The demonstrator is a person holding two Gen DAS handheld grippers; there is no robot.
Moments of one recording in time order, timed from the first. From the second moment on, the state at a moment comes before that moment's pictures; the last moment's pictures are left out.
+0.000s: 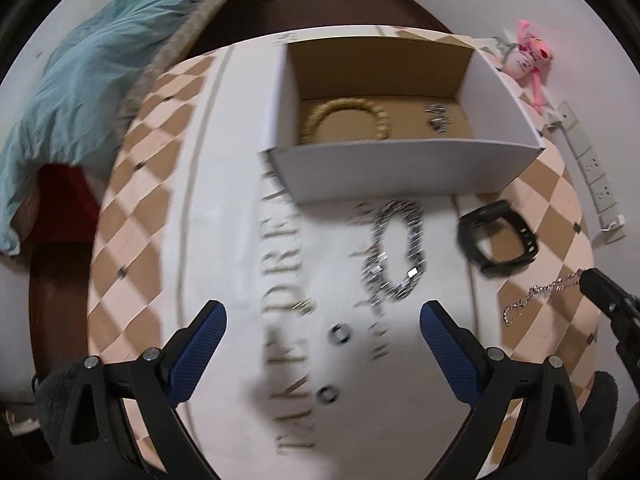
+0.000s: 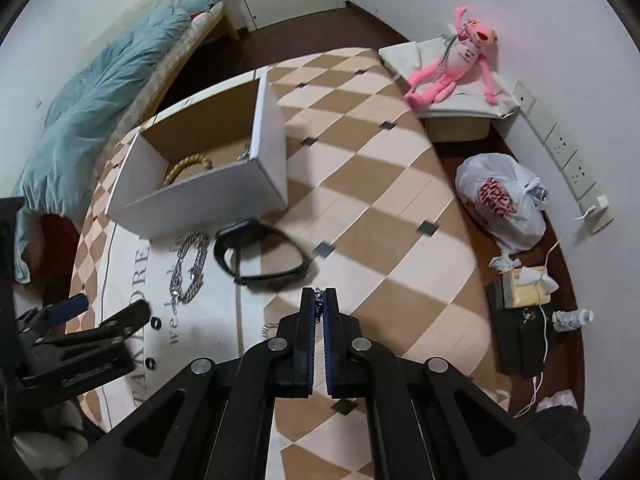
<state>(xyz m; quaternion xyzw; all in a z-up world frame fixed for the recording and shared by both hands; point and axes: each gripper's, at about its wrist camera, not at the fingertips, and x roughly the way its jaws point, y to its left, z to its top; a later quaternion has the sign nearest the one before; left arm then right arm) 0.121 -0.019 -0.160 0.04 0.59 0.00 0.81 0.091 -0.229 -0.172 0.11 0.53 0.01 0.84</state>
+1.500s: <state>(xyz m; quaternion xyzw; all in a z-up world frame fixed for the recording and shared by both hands) 0.132 0.005 -0.045 -0.06 0.52 -0.13 0.84 0.118 -0.208 -0.050 0.13 0.48 0.10 0.86</state>
